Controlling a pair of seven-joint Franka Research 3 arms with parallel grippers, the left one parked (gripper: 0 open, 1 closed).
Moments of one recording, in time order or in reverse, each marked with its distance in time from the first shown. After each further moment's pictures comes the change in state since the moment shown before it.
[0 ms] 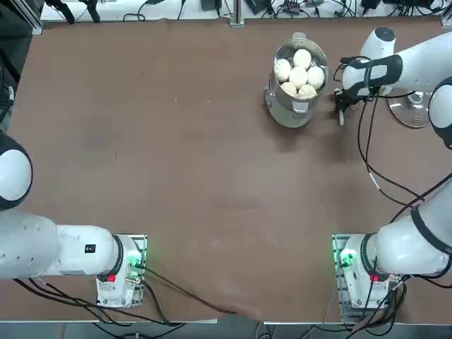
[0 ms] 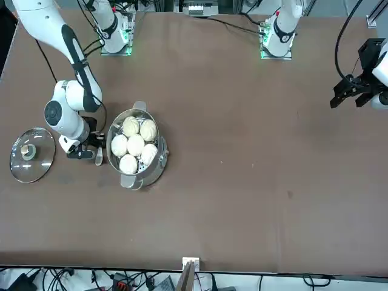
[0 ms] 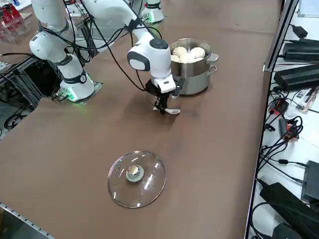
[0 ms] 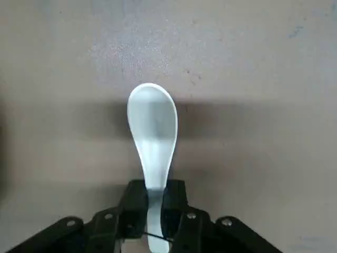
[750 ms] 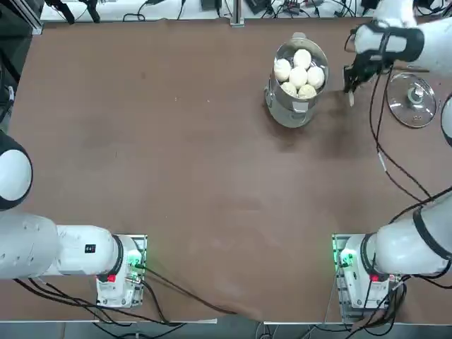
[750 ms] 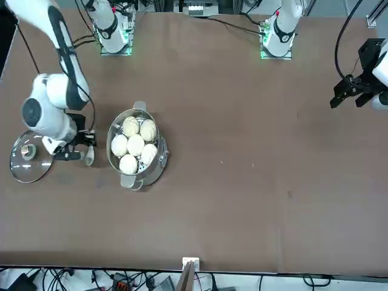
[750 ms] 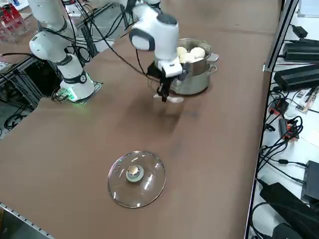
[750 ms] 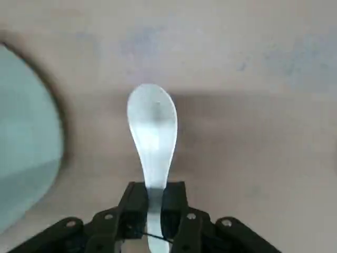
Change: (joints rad) arm 0.000 -0.133 -0.001 0.229 0.000 -0.445 0.003
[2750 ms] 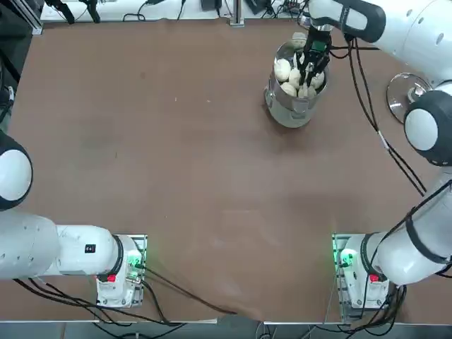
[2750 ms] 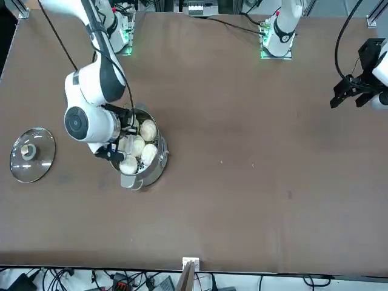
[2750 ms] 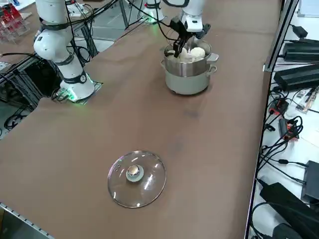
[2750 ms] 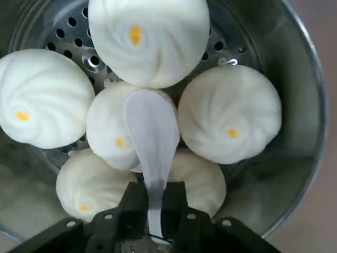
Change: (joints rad) arm 0.313 0.156 0.019 0.354 0.178 -0.364 0.444
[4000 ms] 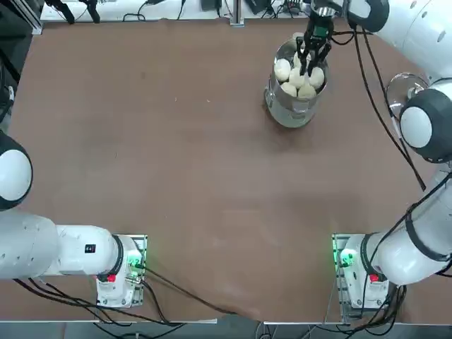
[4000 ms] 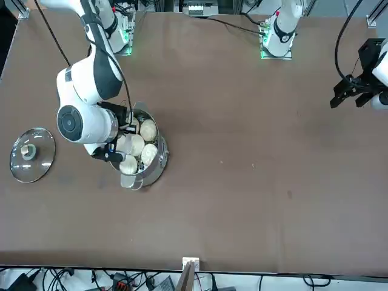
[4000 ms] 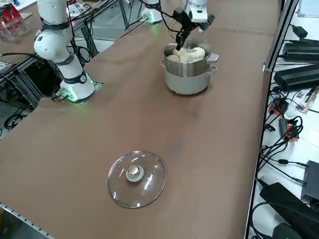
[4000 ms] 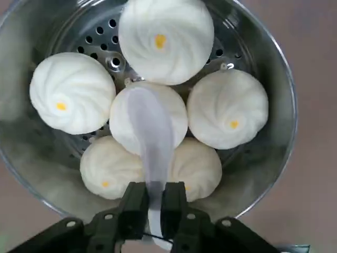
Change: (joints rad) arm 0.001 0.032 -0.007 0.144 0.000 -0.131 0.000
